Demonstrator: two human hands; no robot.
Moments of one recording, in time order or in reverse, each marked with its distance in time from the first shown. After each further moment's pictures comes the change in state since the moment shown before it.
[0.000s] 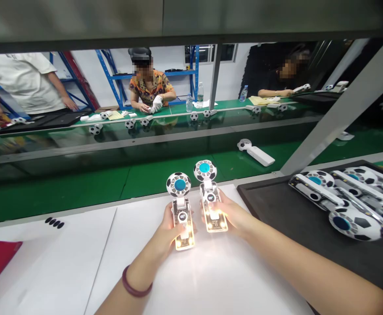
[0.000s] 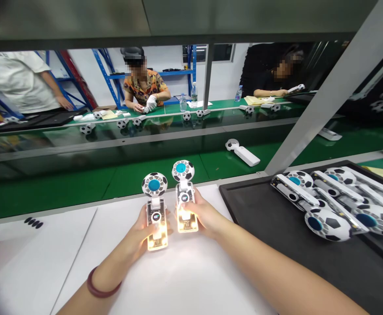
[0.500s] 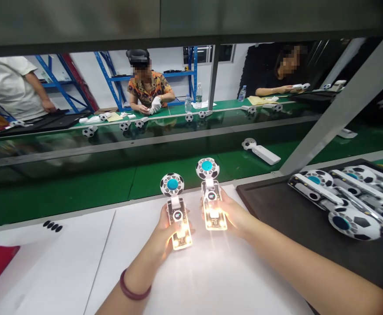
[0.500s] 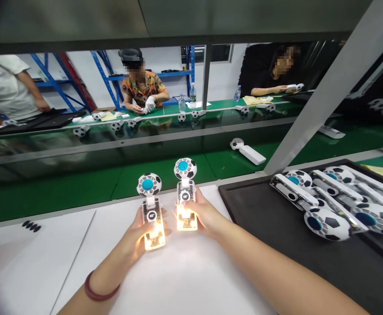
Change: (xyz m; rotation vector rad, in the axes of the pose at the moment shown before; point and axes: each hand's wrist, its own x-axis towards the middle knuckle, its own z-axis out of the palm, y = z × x) left_hand -0.003 0.007 0.007 -0.056 0.130 -0.022; right_hand 0.002 0.000 -0.007 0.036 -0.046 -0.055
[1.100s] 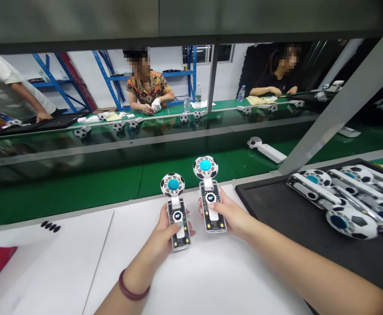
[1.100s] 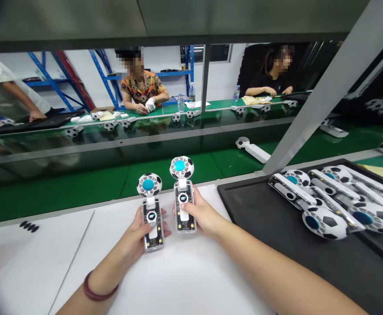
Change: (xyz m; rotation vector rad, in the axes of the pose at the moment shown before) left_hand 0.001 -0.003 -0.002 -0.018 -0.039 0.023; right_hand -0.001 0.003 0.001 -0.042 -0.026 -0.058
